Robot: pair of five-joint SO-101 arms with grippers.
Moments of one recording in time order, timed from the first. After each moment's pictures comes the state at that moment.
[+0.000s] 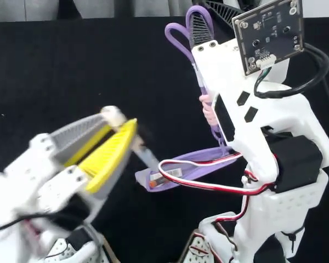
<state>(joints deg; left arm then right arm) 41.4 -71.6 10.1 61.5 13.8 -14.0 -28.8 -25.1 65.0 16.4</state>
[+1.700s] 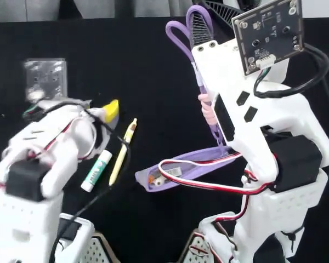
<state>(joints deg) 8.9 -54.2 22.9 73.5 10.9 -14.0 -28.8 -25.1 65.0 16.4</state>
